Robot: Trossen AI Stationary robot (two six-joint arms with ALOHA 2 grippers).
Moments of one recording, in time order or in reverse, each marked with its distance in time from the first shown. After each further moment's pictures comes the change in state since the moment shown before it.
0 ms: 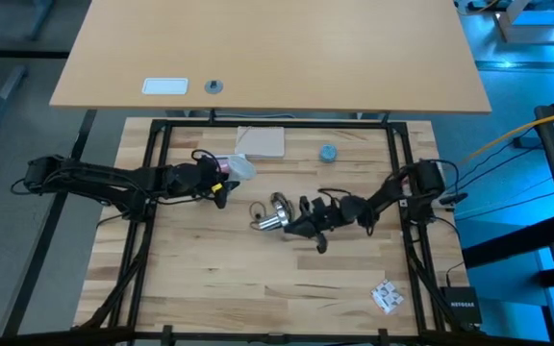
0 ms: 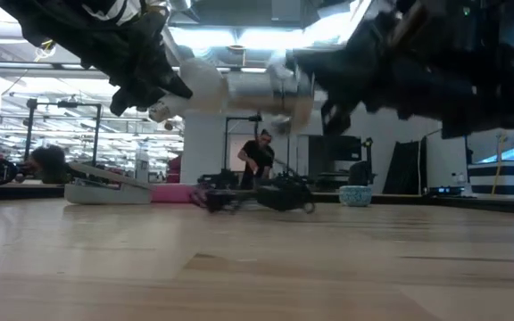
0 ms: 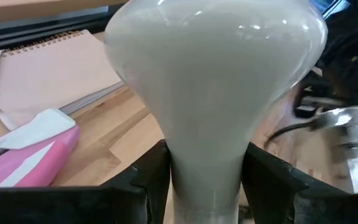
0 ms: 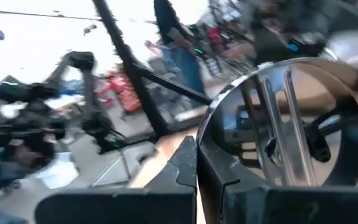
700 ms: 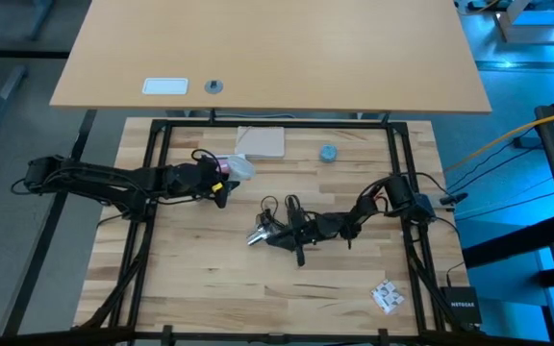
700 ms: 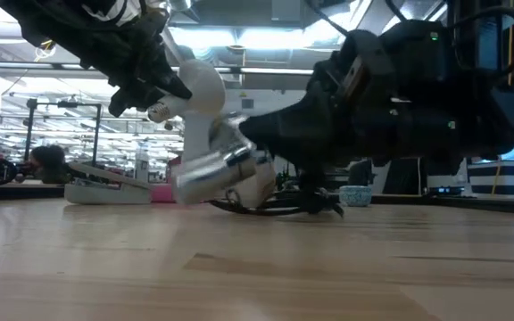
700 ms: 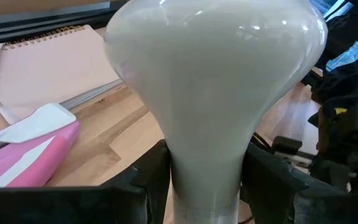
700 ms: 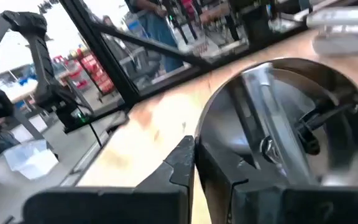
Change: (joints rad) left arm 0.000 0.001 0.000 -0.007 0.000 -0.023; right arm 0.078 0.265 0.220 -0.109 0.131 0.049
